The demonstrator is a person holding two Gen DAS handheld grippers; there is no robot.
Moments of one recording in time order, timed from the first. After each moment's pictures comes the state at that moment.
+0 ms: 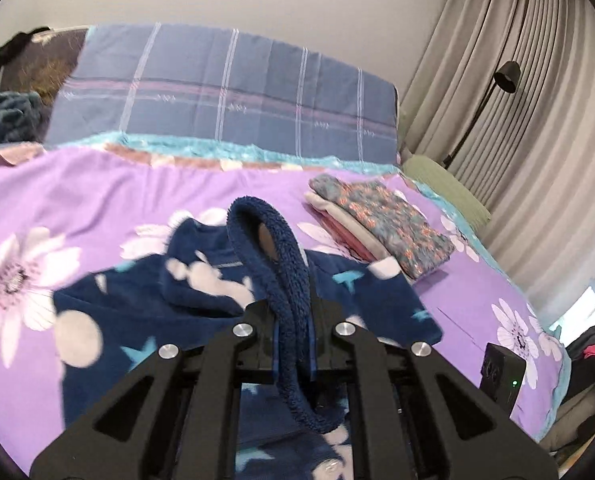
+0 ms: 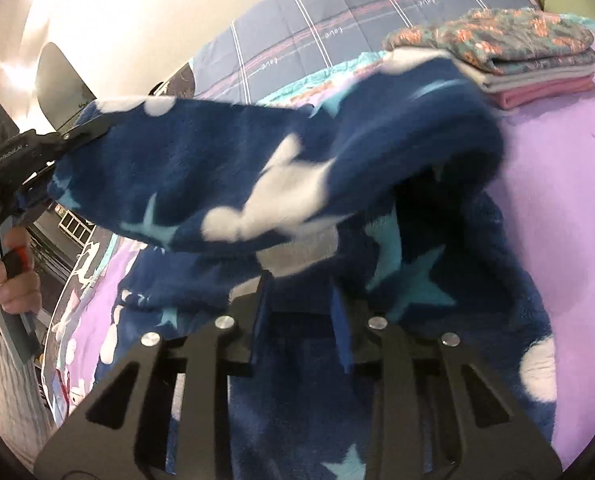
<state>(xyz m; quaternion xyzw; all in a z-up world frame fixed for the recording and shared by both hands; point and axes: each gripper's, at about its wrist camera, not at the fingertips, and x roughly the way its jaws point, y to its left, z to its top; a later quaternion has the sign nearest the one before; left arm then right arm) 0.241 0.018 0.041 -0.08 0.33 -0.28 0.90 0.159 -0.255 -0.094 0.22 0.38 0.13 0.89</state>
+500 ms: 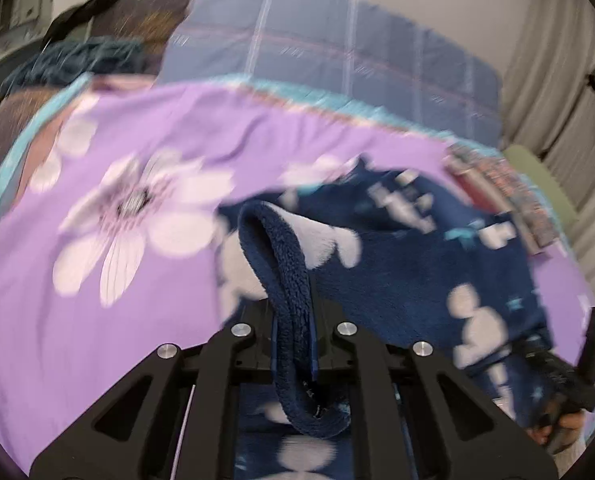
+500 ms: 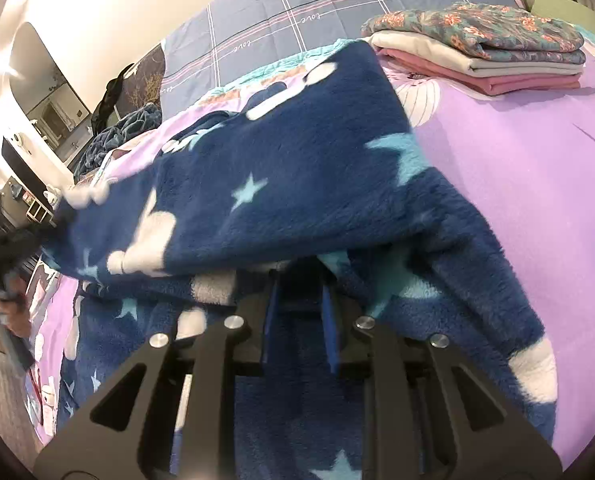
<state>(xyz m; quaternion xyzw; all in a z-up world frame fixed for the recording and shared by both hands) 0.263 0.138 -0.046 -0.07 0.42 -0.12 0.90 0.169 -0.246 -0.108 0.19 0.42 0.07 0.88</state>
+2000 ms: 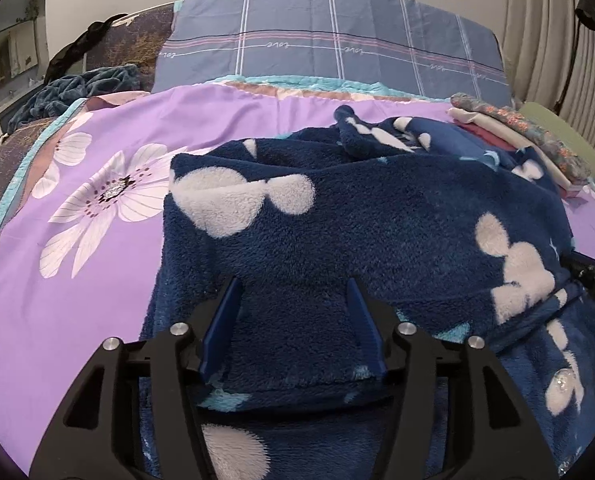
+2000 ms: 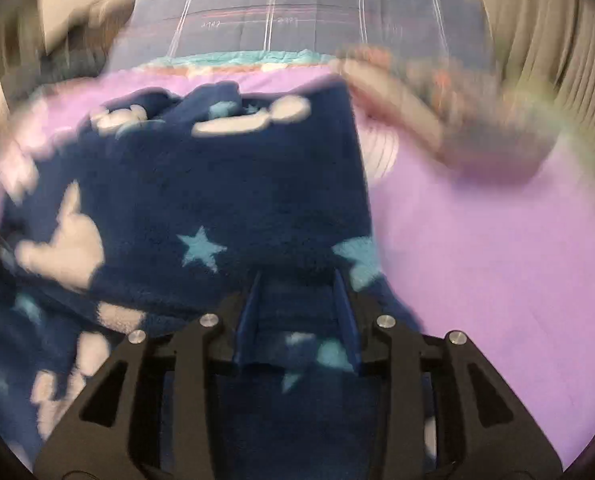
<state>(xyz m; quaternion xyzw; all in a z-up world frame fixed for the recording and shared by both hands) 0.232 0.070 -0.092 0.03 0.38 -0.09 0.92 0.184 -0.260 -0.092 0.08 0.43 -0.02 0.90</state>
